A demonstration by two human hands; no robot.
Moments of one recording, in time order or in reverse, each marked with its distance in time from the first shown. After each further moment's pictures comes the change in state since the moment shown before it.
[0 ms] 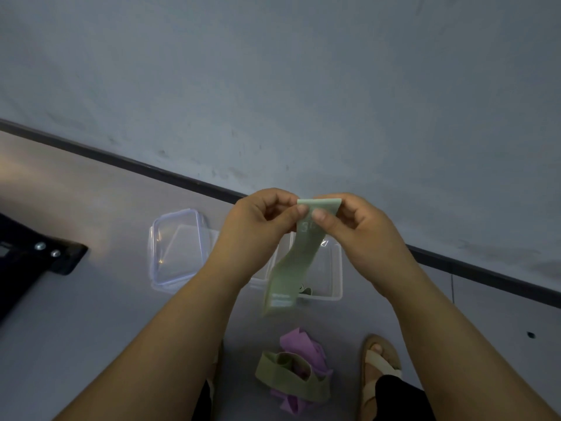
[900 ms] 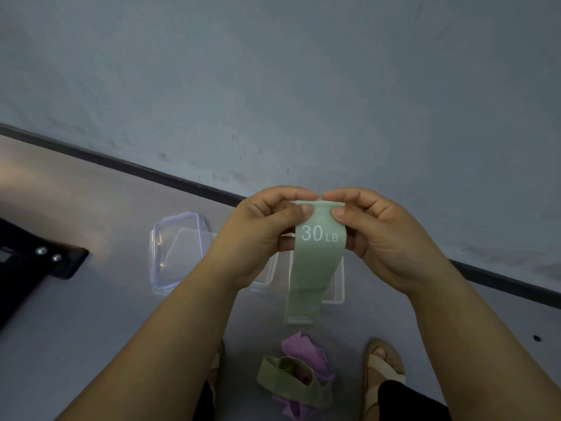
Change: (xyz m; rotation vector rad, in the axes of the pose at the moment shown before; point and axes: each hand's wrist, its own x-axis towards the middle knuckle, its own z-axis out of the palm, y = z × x) left_hand 0.002 0.013 0.000 -0.373 -0.184 -0.120; right_hand 0.007 -0.010 -0.016 0.455 -0.152 0.116
